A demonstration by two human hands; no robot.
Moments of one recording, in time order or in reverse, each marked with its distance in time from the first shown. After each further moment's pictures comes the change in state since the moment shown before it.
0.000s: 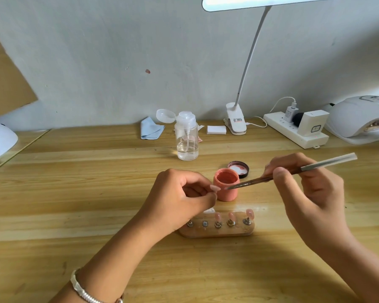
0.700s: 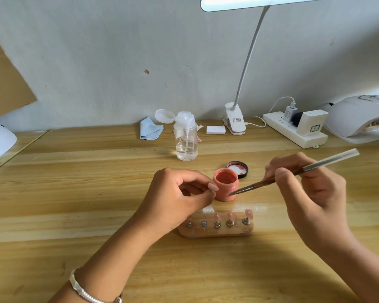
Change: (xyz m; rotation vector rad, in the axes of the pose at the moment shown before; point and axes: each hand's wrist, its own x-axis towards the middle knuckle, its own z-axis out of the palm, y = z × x) left_hand 0.001 -0.002 -0.001 -0.024 0.012 0.134; right_hand 0.000 0.000 0.000 0.020 0.012 -0.026
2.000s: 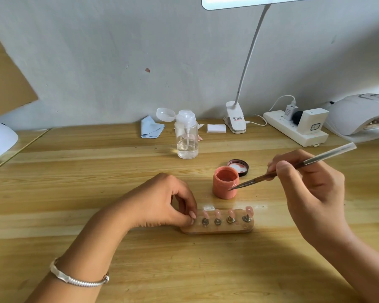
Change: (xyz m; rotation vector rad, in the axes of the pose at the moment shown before) left_hand 0.006 -0.009 -0.038 0.429 -0.471 -0.137; right_hand 0.000 0.002 0.002 0.005 0.055 0.059
